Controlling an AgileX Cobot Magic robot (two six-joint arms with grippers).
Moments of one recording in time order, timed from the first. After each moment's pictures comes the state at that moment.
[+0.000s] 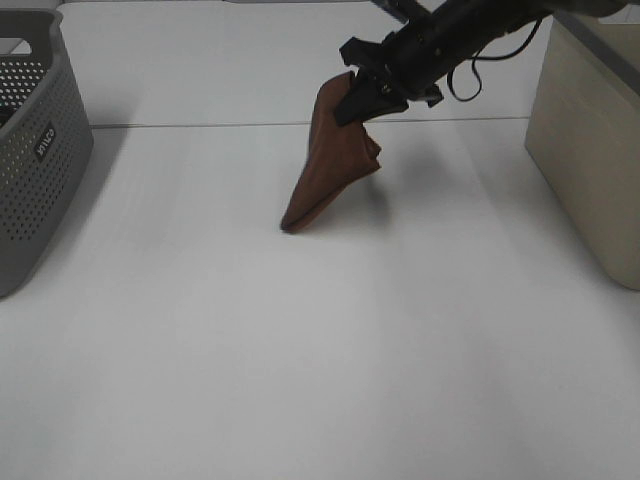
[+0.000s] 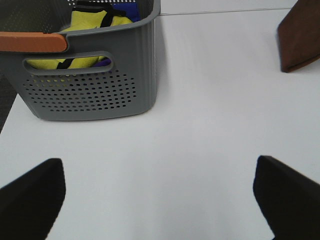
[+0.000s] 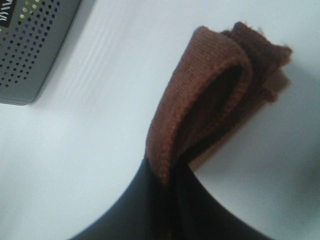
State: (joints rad) left arm 0.01 0.00 -0.50 -0.03 1.05 0.03; right arm 0.26 2.31 -2.01 0.81 1.04 -0.53
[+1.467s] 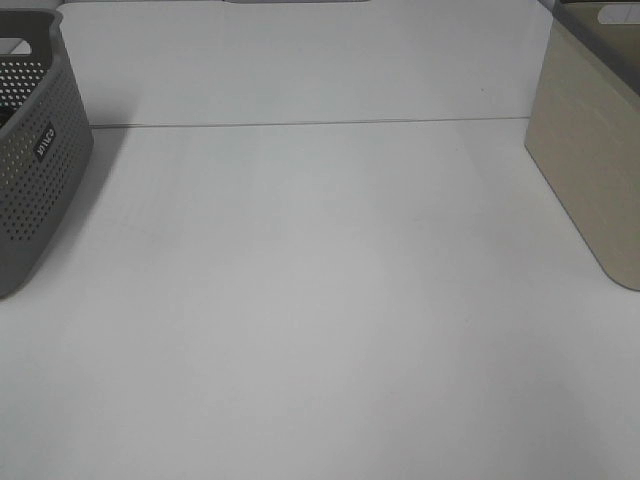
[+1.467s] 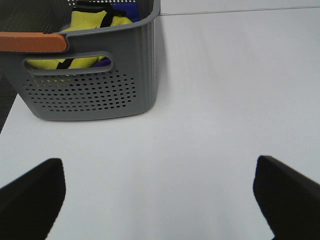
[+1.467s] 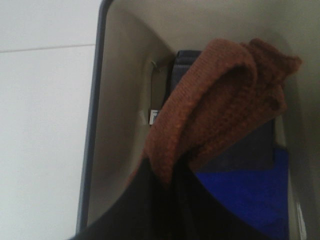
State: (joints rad) left arm 0.01 0.00 -0.50 -0.03 1.05 0.03; right arm -0.35 1.90 -2.01 0.41 1.21 -0.39
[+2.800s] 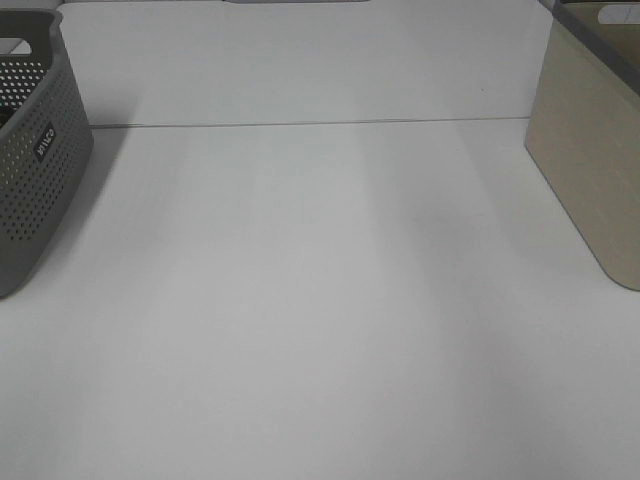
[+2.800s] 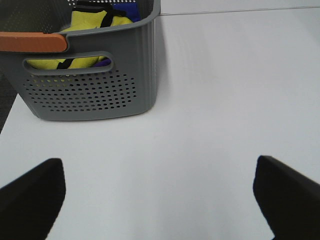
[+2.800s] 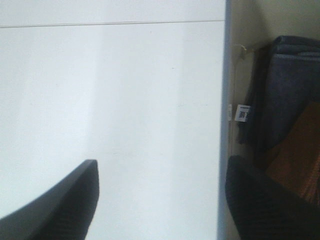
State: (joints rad) left arm 0.01 0.00 -0.50 -0.03 1.05 0.03; right arm -0.08 1.91 -2.01 0.36 1.22 -0.20
